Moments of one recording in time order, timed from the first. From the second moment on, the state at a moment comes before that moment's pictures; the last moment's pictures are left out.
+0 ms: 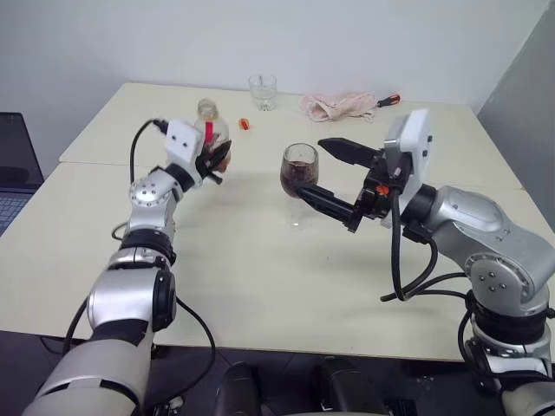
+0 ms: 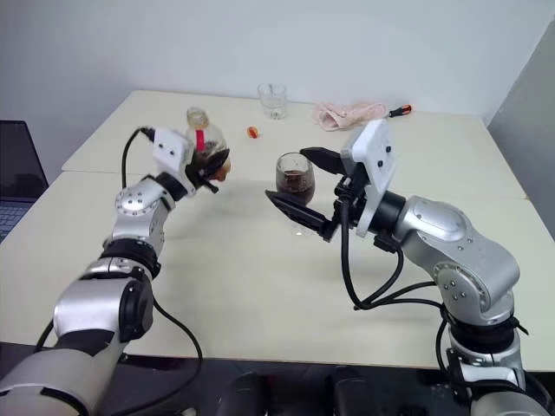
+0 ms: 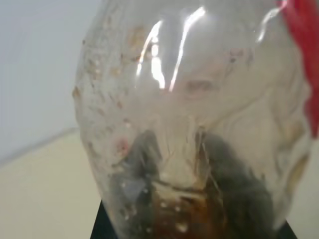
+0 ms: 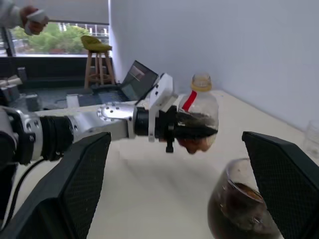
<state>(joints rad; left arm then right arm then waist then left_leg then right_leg) -0.96 0.45 0.19 1.16 -0.14 -0.40 -0.71 -0.66 -0.46 0.03 -0.60 0.73 0.88 0.48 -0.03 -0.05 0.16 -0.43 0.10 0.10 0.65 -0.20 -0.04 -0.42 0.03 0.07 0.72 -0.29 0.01</state>
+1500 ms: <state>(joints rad) -0.41 0.76 0.30 0.16 -0.44 0.36 -0.82 -0.73 -0.55 0.18 -0.40 0.52 0.81 0.69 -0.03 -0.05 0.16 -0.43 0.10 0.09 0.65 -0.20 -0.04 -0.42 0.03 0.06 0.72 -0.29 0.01</state>
